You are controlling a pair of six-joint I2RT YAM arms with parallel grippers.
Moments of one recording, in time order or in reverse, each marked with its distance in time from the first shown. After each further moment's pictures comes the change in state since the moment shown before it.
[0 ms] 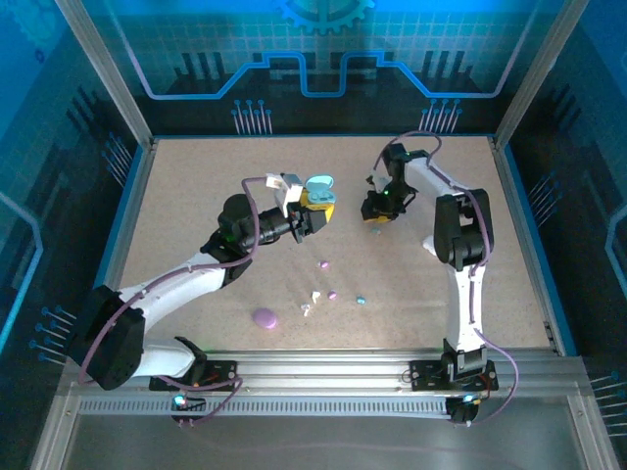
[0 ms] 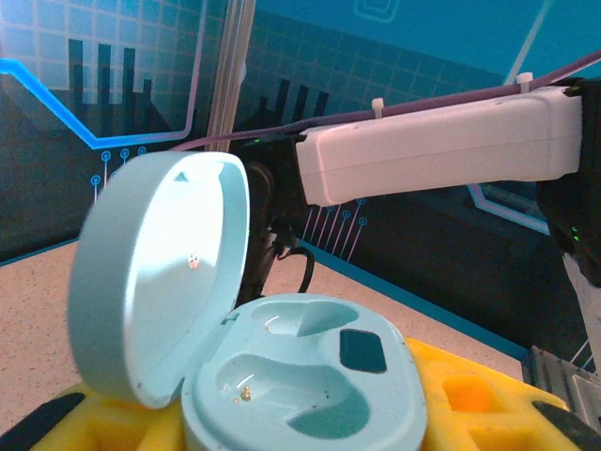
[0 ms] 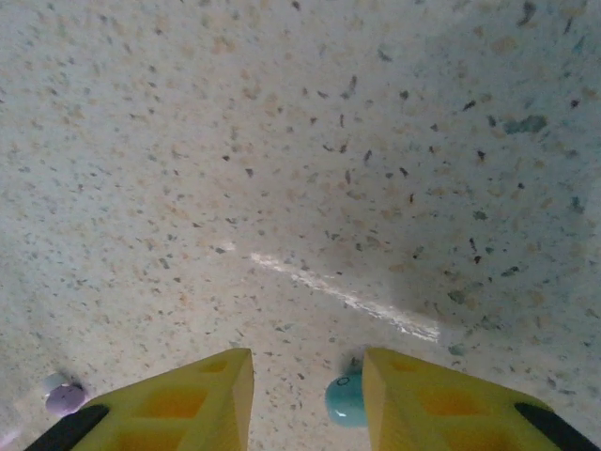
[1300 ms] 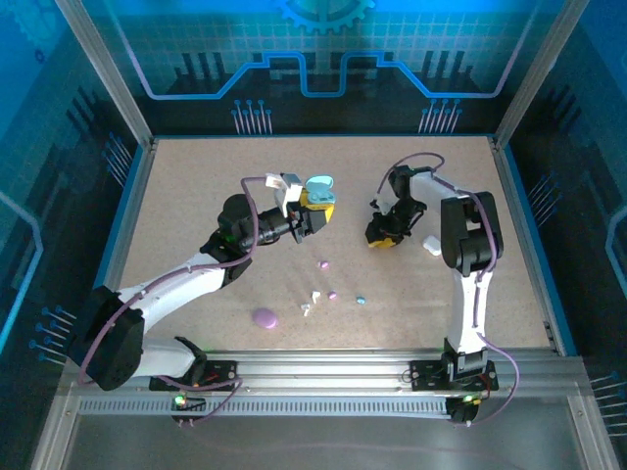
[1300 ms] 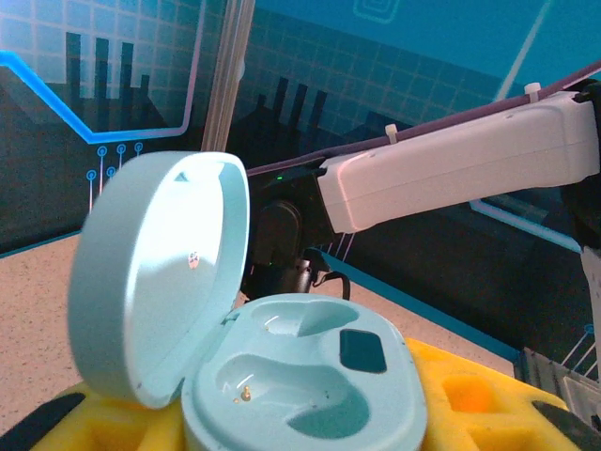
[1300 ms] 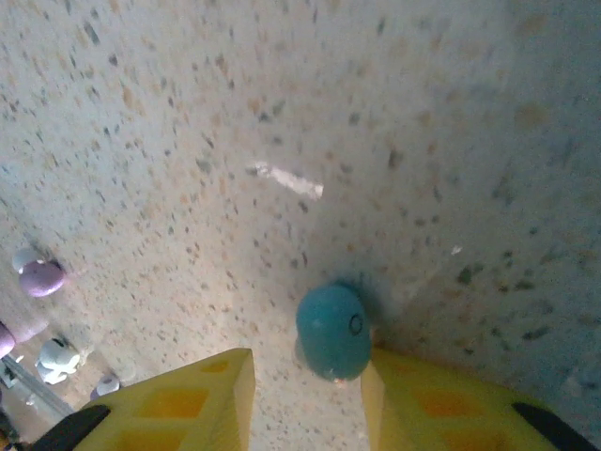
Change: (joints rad) left arm 0.000 -0.002 0.000 -0.006 0.003 -0.024; right arm -0.018 -0.093 -0.252 -0.031 -0.118 -0.063
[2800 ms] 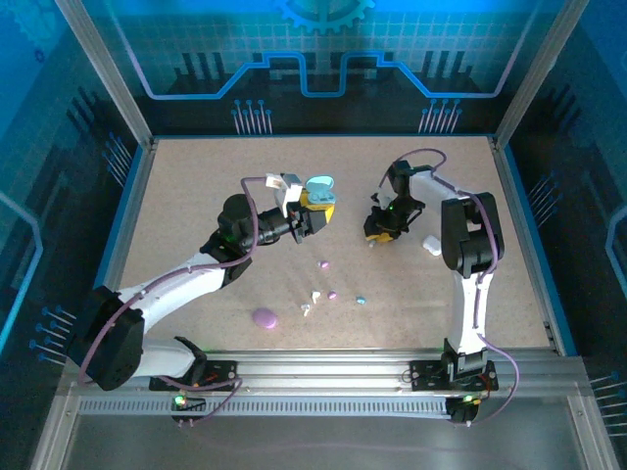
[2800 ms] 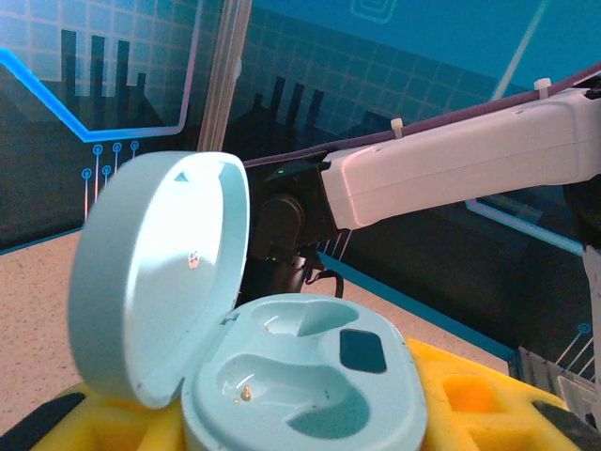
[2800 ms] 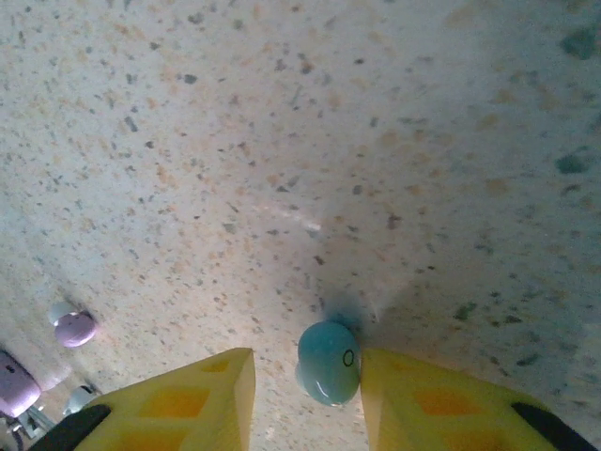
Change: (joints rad) left arm 0.000 0.000 0.000 0.001 0.008 -0.003; right arm 0.016 -0.014 0.010 0.083 0.014 0.125
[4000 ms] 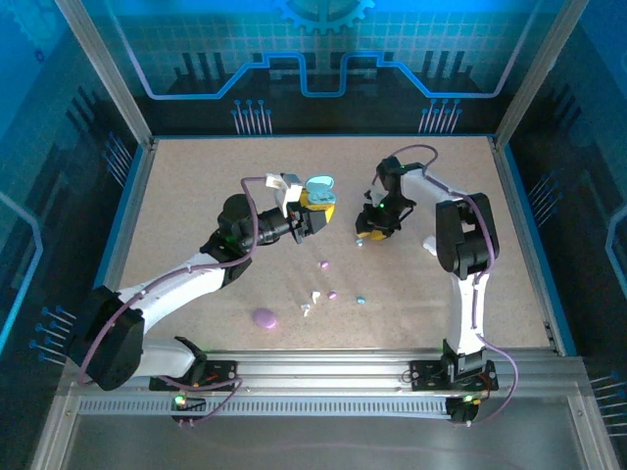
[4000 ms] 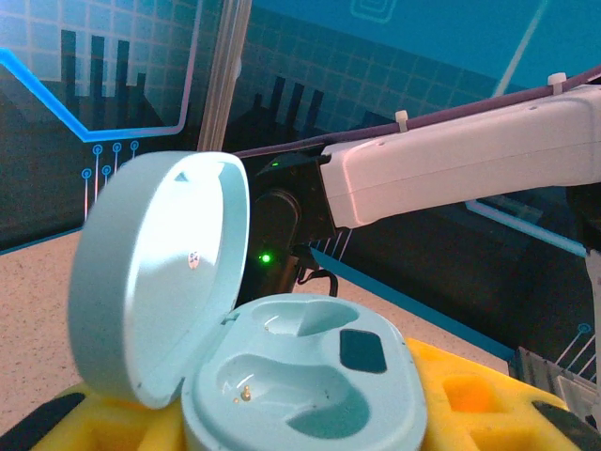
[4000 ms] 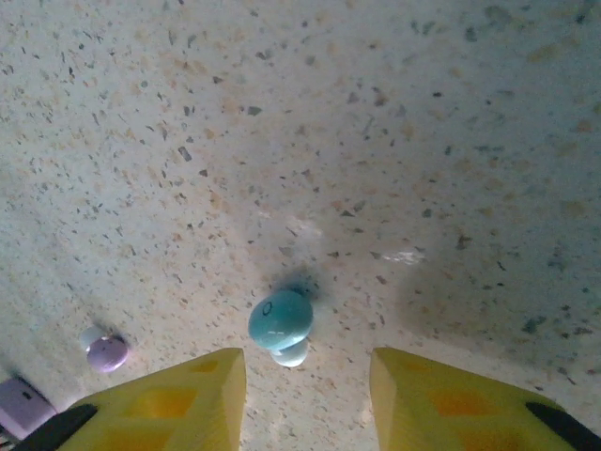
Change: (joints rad) left arm 0.000 0.000 0.000 0.000 0.000 0.000; right arm 0.063 0.004 0.054 -0.002 0.064 0.121
